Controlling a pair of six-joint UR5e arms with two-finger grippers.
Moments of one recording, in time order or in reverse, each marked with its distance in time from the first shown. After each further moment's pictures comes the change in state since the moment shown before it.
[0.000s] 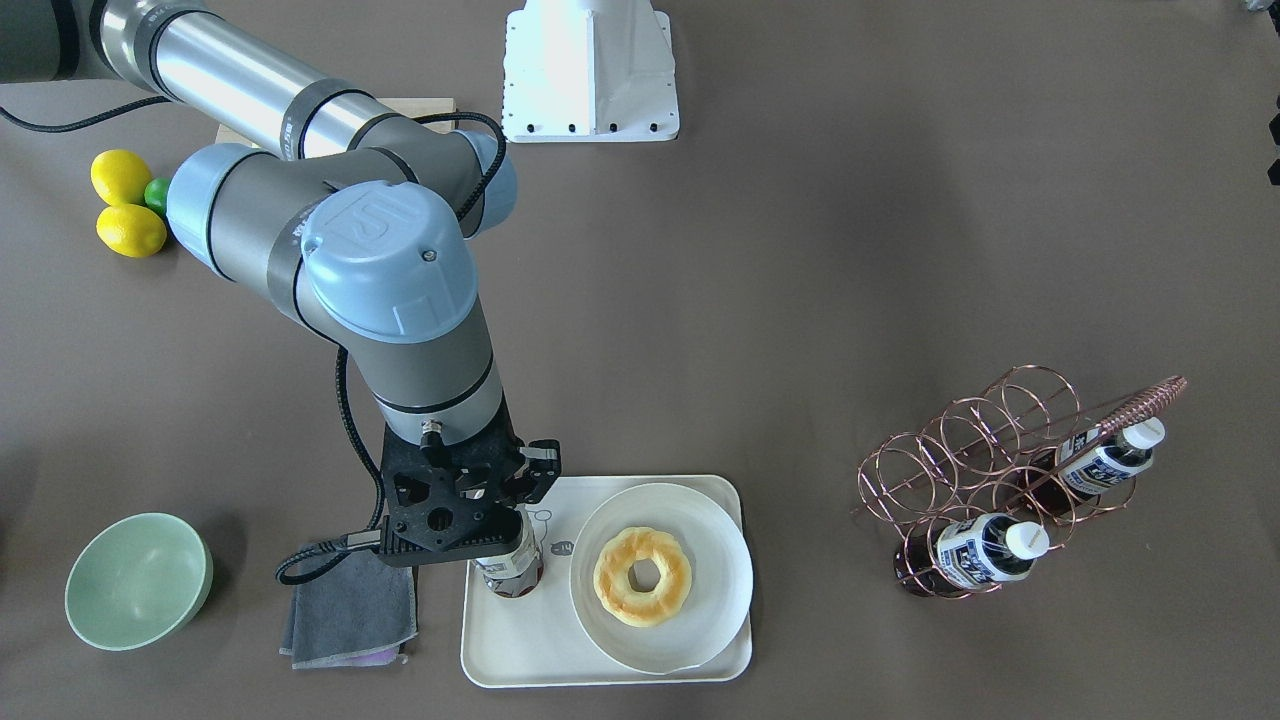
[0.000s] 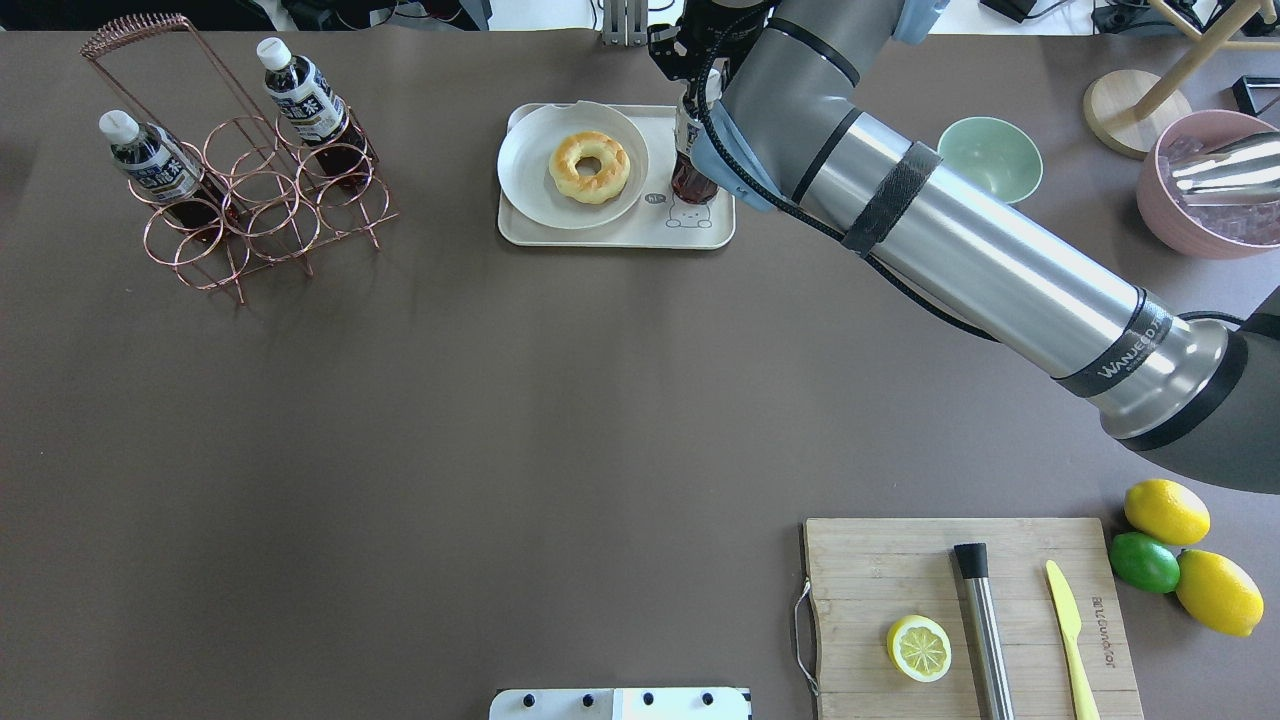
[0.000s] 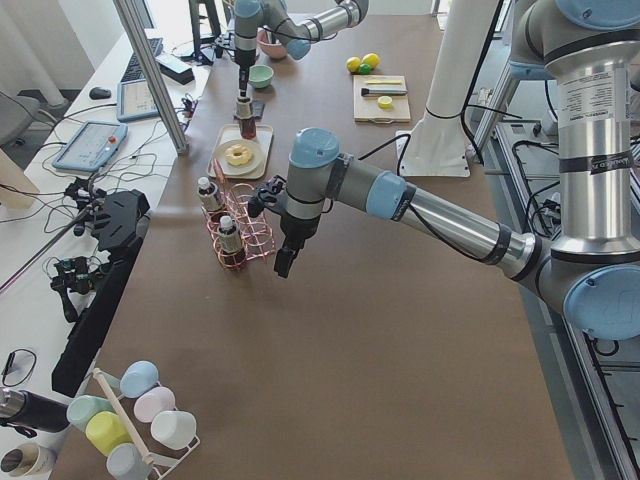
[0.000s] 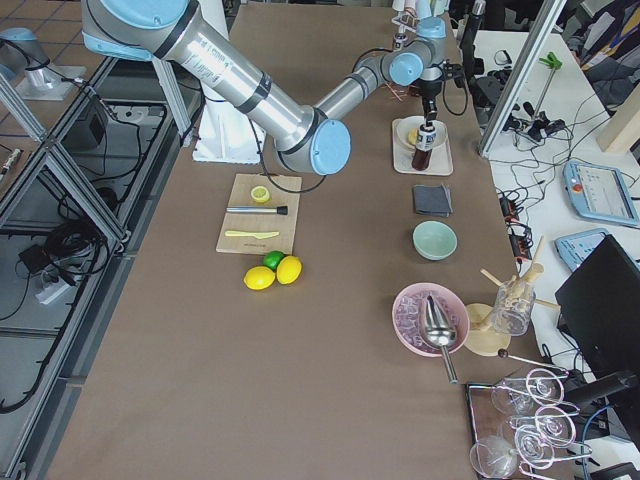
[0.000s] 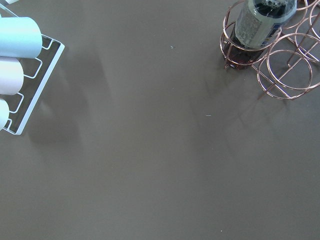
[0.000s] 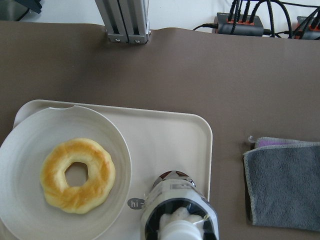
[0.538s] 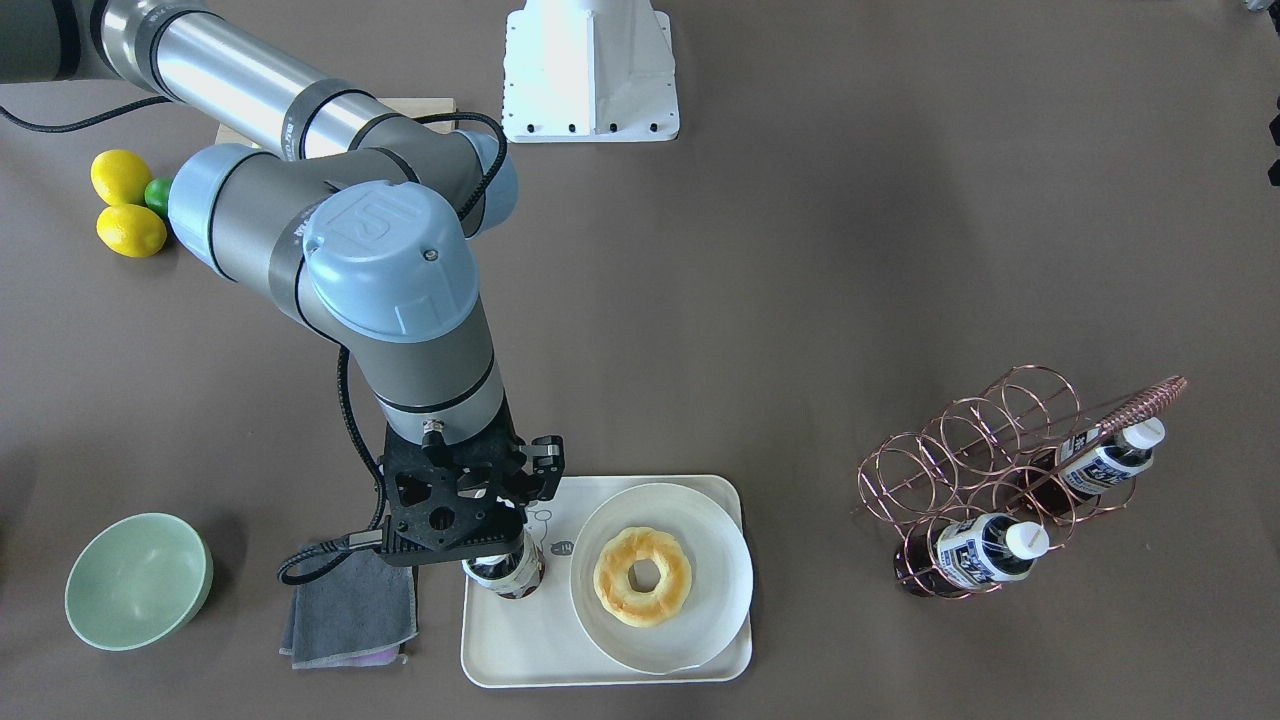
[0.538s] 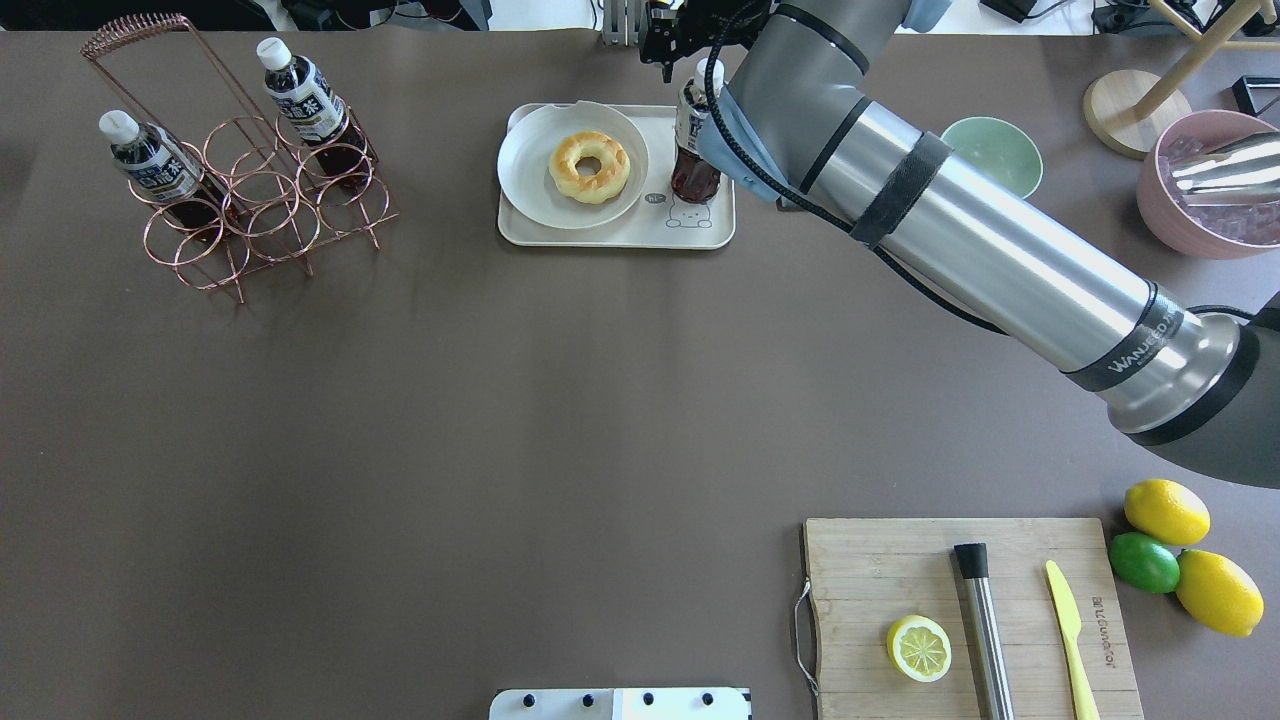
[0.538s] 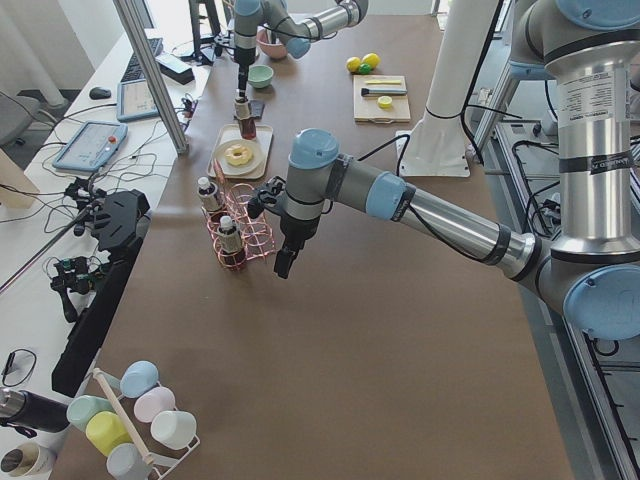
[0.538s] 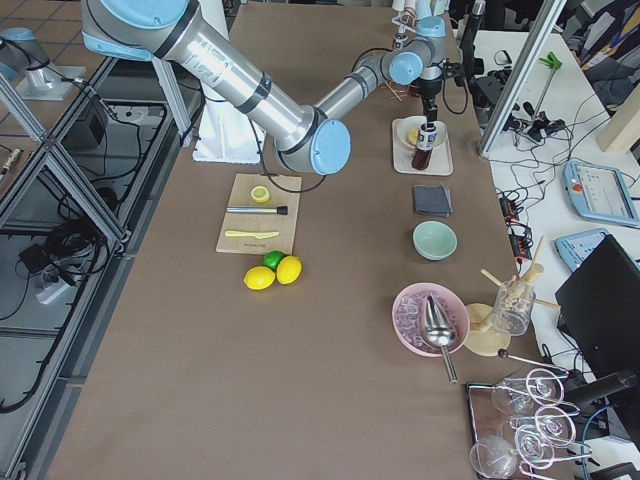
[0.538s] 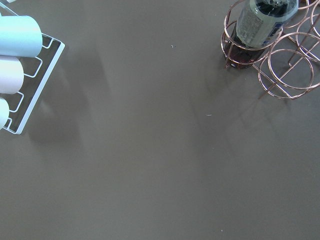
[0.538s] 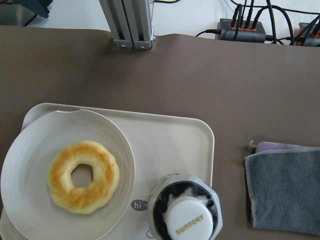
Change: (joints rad) left arm 0.000 -0.001 0.004 0.000 0.000 0.000; right arm 0.012 -0.001 0.020 0.000 0.010 -0.013
